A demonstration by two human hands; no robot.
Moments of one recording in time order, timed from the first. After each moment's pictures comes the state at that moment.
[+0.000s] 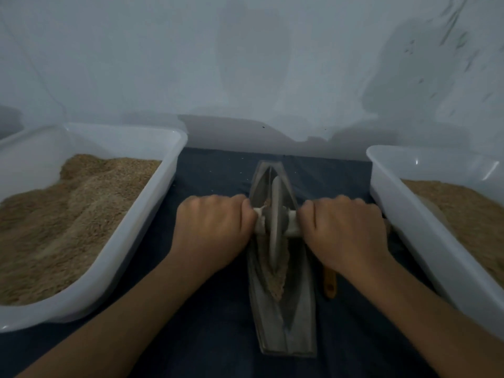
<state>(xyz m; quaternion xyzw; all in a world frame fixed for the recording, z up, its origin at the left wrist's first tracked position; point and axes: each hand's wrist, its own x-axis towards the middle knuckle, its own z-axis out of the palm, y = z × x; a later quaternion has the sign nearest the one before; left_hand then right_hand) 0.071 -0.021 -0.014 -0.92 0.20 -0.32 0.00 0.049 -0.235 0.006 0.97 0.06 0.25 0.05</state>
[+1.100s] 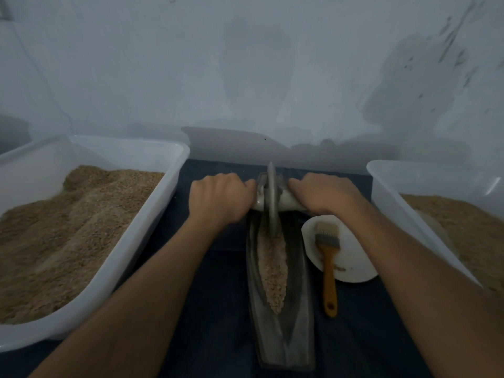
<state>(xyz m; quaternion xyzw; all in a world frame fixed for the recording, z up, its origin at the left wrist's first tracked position) 0.161 -0.038 0.005 -0.98 0.07 -0.18 -0.04 0.167 -0.248 0.037 1.00 0.08 0.01 0.05</state>
